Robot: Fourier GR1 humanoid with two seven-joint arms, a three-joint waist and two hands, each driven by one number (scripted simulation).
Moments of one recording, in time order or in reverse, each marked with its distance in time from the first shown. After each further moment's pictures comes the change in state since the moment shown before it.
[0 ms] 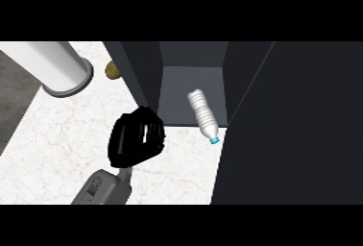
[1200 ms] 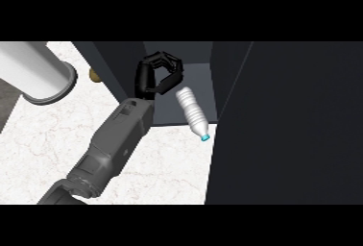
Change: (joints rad) left arm -0.760 -0.085 0.301 1.020 -0.140 0.191 -0.253; right arm 0.000 0.099 -0.002 0.006 -0.012 0.030 -0.005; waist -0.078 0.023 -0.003
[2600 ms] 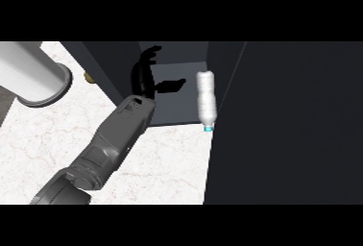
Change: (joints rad) left arm -0.105 0.001 -0.045 0.208 -0.176 0.427 0.268; right arm -0.018 0.029 0.001 0.007 0.017 0.016 0.010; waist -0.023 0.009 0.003
